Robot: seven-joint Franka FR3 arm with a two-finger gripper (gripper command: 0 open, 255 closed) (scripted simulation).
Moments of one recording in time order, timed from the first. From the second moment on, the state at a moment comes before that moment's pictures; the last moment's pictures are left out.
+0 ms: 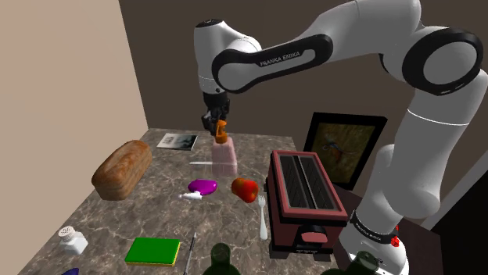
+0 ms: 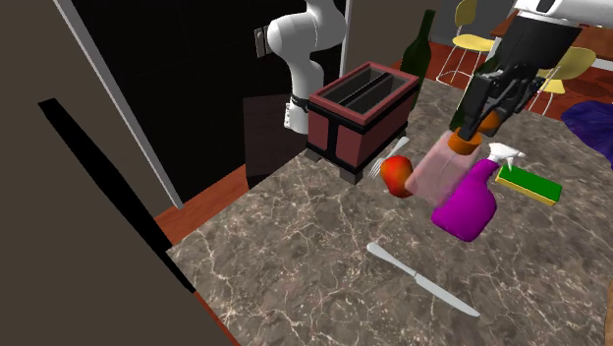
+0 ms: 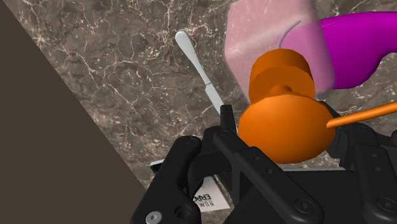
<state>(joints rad) 0.28 0.06 0.11 -1.83 -0.22 1.90 0.22</state>
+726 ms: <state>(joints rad) 0.43 0.10 0.23 -1.76 -0.23 1.82 0.48</state>
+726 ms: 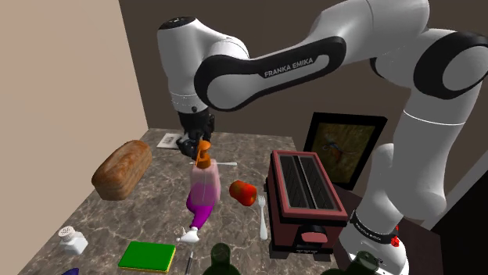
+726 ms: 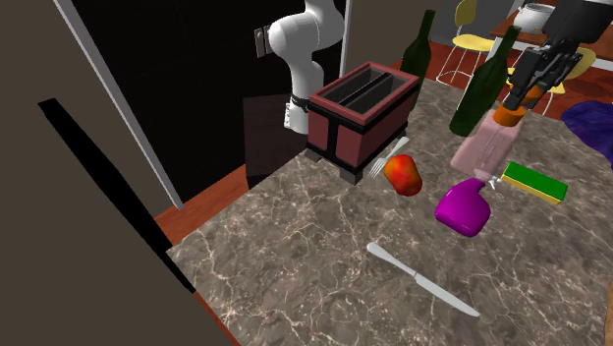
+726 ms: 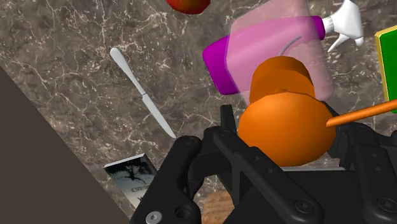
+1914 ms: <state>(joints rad) 0.72 0.43 0.37 -1.32 -0.32 1.61 0.86</state>
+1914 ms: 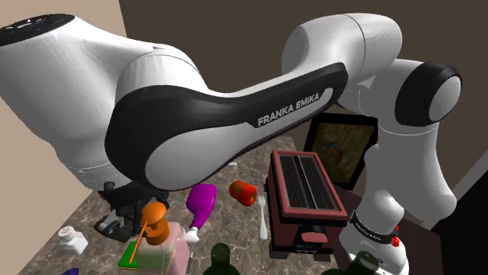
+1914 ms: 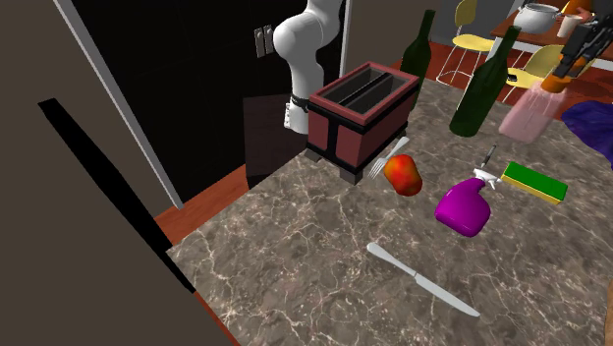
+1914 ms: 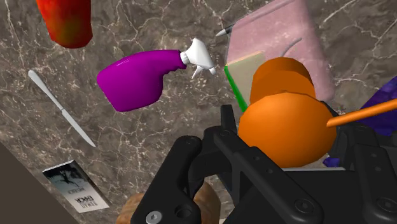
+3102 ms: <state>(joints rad) 0.83 0.59 0.38 -1.22 -0.37 1.65 0.97</state>
